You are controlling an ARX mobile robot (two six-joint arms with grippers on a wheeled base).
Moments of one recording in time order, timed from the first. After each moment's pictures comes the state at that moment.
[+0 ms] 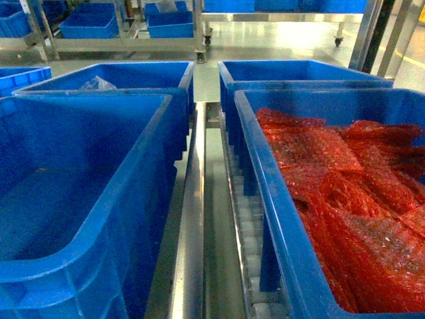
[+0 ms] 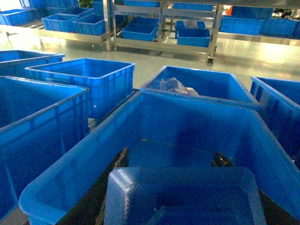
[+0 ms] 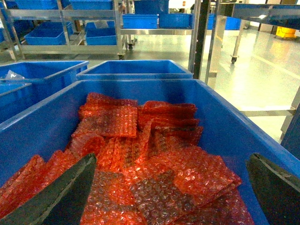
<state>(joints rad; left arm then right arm) -0.46 0.26 0.24 -0.01 -0.74 -0.06 0.00 0.01 0.01 -0.01 0.00 0.00</state>
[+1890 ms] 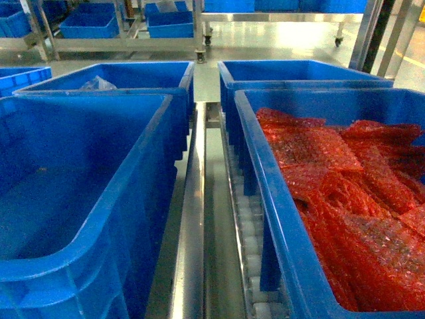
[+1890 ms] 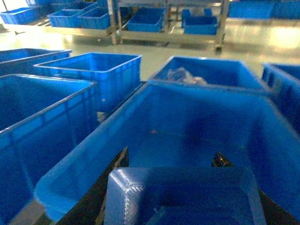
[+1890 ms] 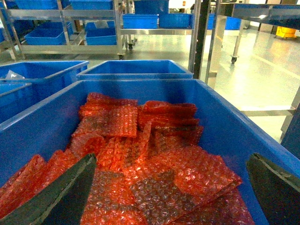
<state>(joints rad) -0.47 0.26 0.25 -0.07 -0.76 -0.04 0.00 0.01 0.01 -0.01 0.00 0.00</state>
